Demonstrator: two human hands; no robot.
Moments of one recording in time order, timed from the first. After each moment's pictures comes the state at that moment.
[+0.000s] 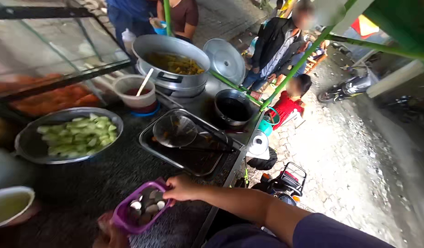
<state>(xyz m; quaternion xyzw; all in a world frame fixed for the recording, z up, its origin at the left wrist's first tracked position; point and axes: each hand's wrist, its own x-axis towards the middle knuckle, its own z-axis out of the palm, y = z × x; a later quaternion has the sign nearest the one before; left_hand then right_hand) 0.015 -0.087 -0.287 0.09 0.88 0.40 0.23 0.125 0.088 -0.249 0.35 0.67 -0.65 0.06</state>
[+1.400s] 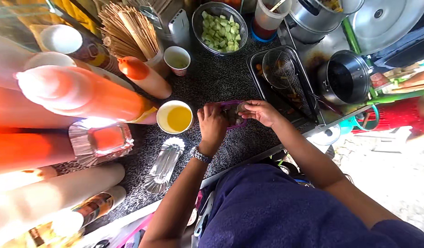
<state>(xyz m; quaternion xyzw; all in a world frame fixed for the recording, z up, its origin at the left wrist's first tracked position) 0.029 -0.082 -0.248 0.39 0.90 0.18 0.10 0.105 0.114 -0.243 0.31 0.50 -0.80 0.09</state>
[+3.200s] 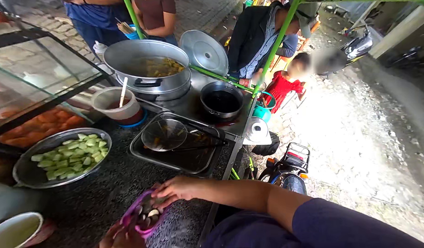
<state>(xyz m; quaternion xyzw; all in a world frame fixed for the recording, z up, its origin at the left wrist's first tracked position) 0.023 -0.094 -0.246 0.41 0.89 0.20 0.02 0.128 0.078 -0.223 0.35 0.40 -0.85 -0.02</state>
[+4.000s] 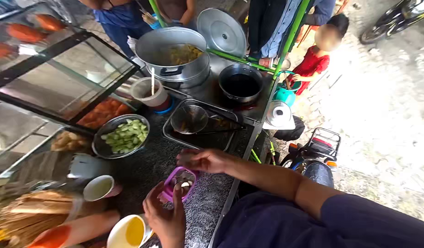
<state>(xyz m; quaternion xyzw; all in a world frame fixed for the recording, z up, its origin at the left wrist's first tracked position) 0.061 -0.079 -0.187 0.43 0.79 0.43 0.06 0.166 0.096 -0.198 0.18 0.17 -0.95 -0.17</state>
